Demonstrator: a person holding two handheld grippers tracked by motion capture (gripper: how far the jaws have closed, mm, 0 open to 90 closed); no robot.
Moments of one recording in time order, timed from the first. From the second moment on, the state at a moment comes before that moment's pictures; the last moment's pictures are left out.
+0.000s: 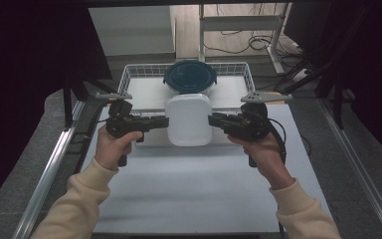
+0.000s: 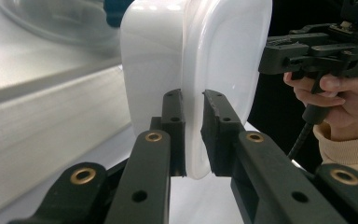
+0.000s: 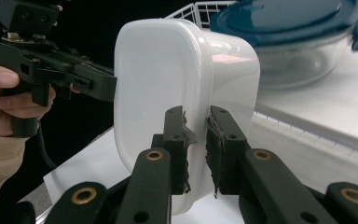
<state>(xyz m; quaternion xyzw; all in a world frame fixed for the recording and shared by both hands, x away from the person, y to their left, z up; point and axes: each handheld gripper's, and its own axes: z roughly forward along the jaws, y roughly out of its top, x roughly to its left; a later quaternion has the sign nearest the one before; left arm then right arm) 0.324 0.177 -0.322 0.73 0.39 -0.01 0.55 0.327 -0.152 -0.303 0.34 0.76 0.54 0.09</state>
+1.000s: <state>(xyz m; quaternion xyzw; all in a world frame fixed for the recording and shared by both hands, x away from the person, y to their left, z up) 0.384 0.187 -0.239 0.73 0.39 0.02 0.56 0.385 -0.141 -0.225 0.32 0.75 0.56 0.10</state>
